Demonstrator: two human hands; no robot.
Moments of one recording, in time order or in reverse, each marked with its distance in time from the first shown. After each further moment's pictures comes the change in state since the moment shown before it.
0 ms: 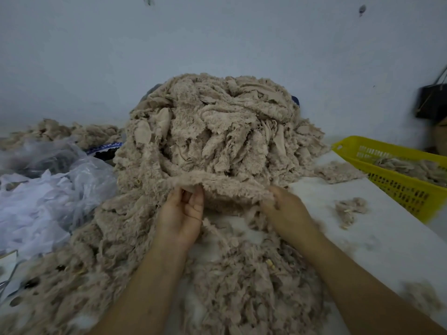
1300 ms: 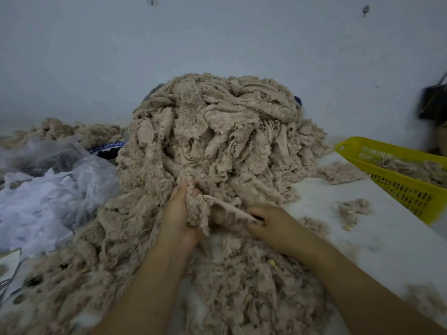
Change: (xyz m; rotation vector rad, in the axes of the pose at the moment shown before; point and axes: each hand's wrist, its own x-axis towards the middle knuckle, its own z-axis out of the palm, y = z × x) left_hand -0.003 -0.003 0.002 0.386 0.016 -0.103; right_hand 0.000 -0.003 0.014 -0.024 -0.327 -0.190
